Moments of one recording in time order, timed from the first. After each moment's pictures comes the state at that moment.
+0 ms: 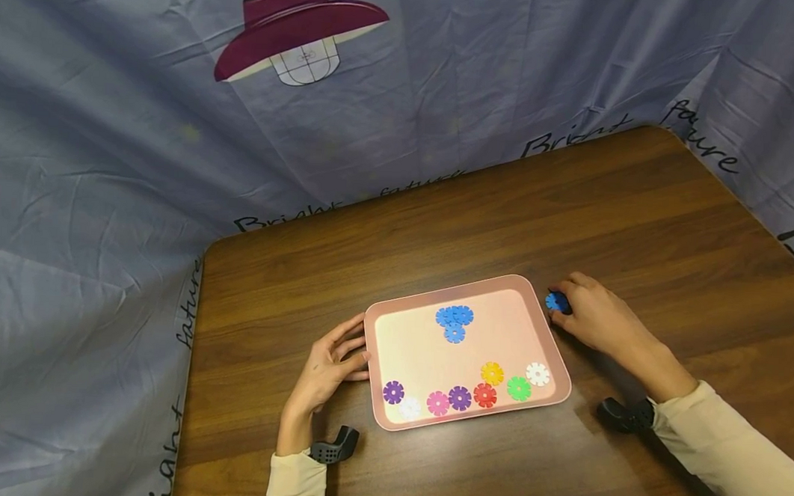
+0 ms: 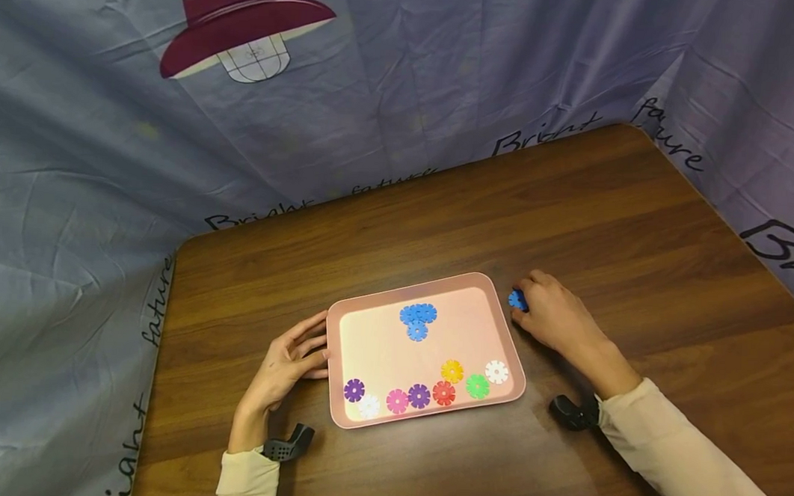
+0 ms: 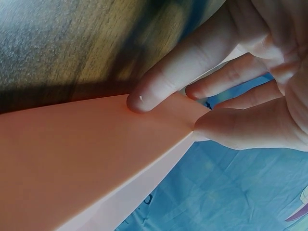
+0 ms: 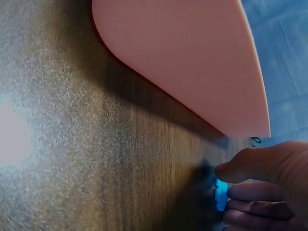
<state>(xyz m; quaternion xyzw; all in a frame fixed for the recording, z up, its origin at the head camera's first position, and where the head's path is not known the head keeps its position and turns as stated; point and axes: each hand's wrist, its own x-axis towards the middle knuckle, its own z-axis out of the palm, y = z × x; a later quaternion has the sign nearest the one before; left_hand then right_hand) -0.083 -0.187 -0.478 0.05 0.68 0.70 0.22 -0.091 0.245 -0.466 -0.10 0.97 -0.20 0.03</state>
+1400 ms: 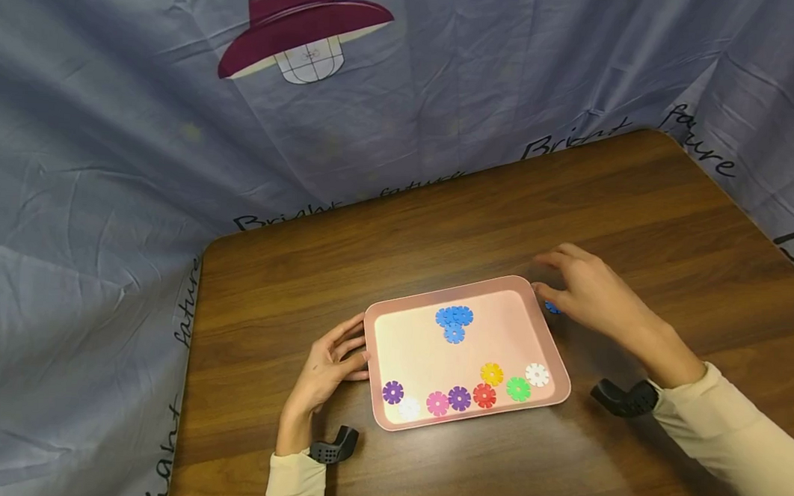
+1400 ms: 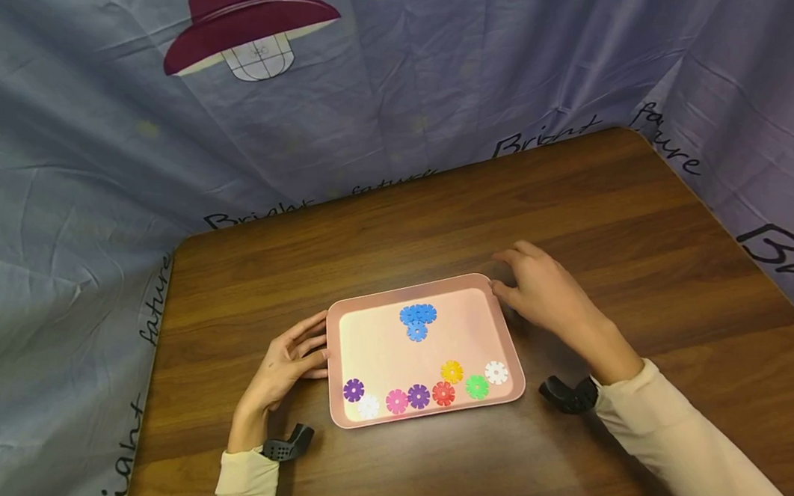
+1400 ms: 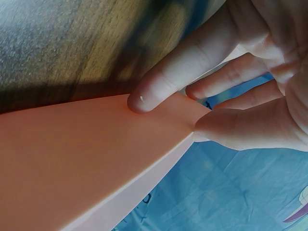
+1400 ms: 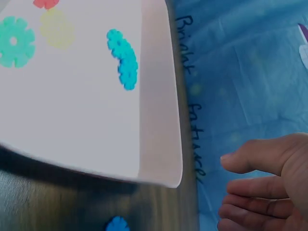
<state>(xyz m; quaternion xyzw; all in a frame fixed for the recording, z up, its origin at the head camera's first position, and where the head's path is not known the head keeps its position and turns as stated) -0.082 -0.188 -0.479 0.04 0.67 0.70 0.22 -0.107 0.222 -0.408 -0.13 0.96 -0.24 -0.03</state>
